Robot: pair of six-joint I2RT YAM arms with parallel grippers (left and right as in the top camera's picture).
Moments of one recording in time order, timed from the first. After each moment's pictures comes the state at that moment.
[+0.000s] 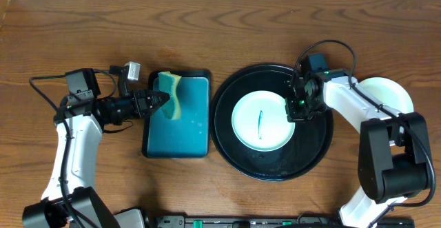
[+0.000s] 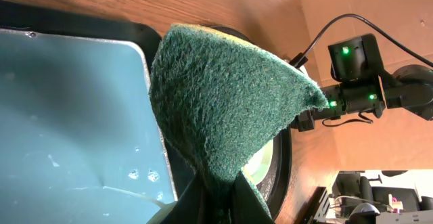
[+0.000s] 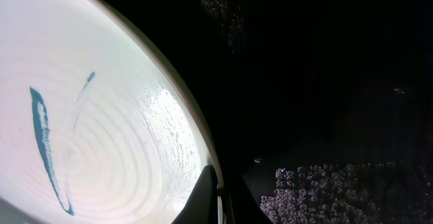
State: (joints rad) left arm 0.30 1.43 0.89 -0.65 1.07 0.10; right arm 0.21 1.86 1.11 -0.78 -0.21 0.13
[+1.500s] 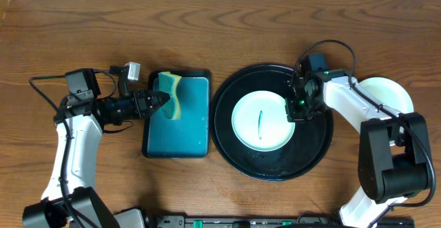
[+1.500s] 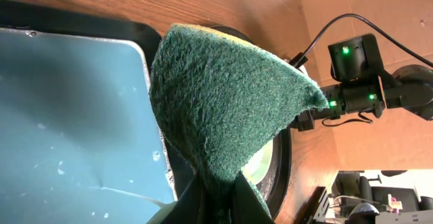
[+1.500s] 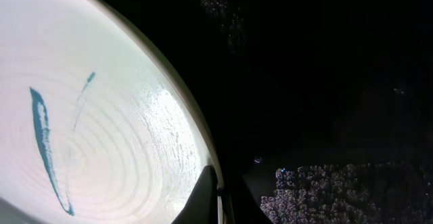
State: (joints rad) left arm 0.30 1.43 0.89 -0.65 1.07 0.09; right arm 0.21 1.86 1.11 -0.78 -0.21 0.13
